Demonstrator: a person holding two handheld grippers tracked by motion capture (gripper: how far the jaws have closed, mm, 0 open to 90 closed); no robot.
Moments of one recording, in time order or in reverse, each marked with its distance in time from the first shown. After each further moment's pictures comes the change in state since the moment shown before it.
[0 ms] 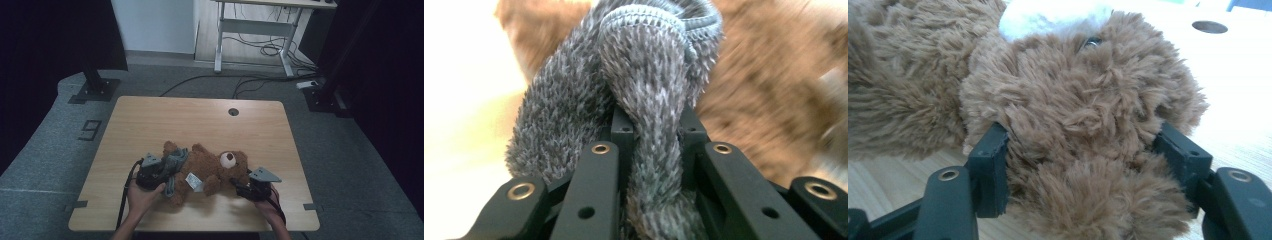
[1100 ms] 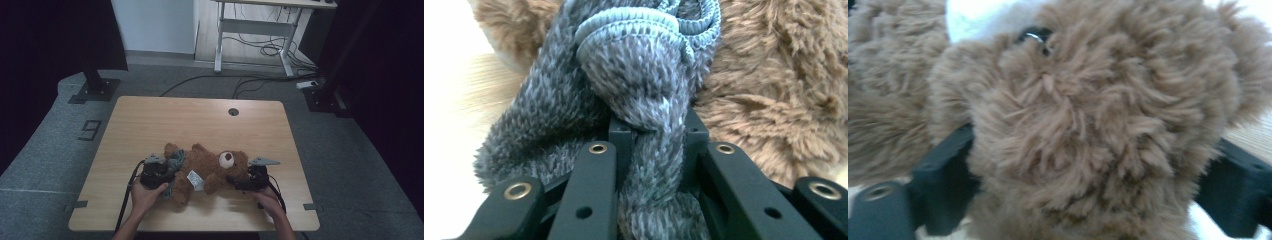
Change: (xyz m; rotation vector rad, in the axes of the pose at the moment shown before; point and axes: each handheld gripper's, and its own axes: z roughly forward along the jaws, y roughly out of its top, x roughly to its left) left arm 0.006 0.001 0.023 0.037 -0.086 -0.068; right arm -0.026 0.011 0.028 0.153 0.190 0.200
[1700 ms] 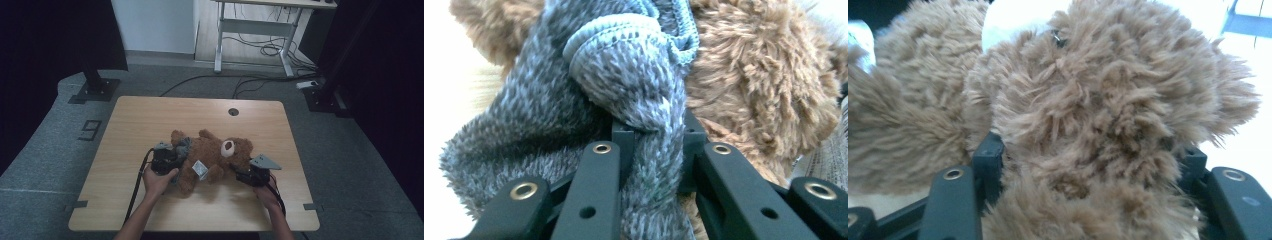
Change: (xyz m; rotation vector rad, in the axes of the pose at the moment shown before) left arm 0.004 0.041 0.034 -0.059 -0.036 -0.056; right arm 0.001 0.009 -0.001 -0.249 -0.181 -0.211
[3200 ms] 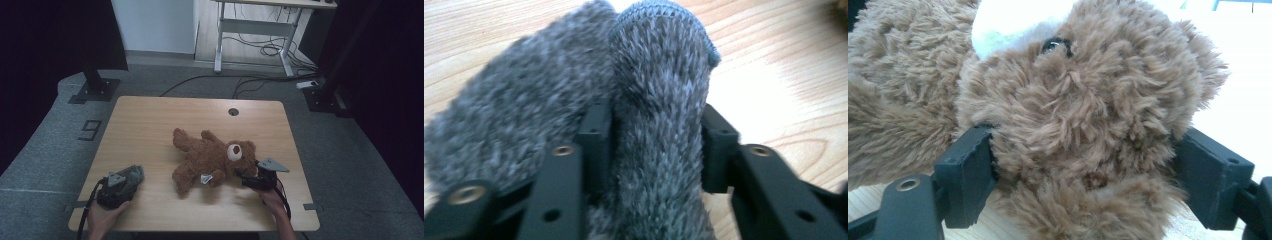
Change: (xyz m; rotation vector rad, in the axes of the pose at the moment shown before) left arm 0.055 -0.102 -0.121 0.093 0.410 0.146; right arm -0.013 -0.016 -0.016 0.053 -0.017 0.097
